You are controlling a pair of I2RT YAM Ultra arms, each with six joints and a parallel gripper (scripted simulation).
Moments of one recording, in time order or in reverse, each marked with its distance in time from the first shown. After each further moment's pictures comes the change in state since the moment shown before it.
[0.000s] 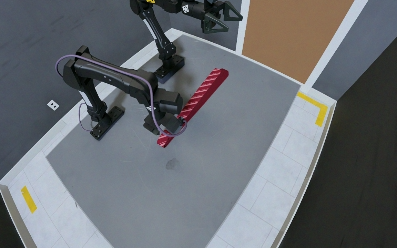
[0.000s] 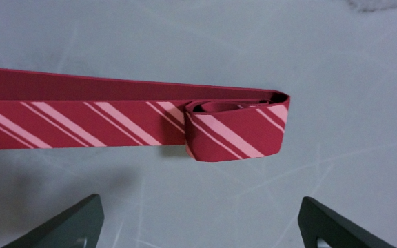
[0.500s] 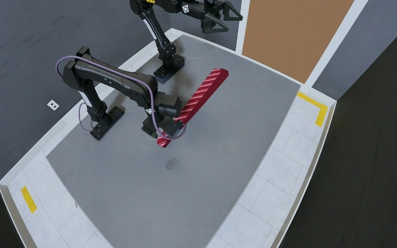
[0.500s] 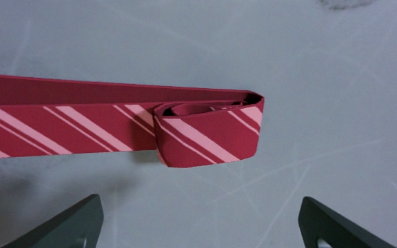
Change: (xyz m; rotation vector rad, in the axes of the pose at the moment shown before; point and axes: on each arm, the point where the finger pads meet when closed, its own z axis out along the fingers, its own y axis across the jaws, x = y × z) left arm 0.000 0.000 0.000 0.000 0.000 0.000; right arm 0.001 -0.016 0.009 0.055 0.003 -0.003
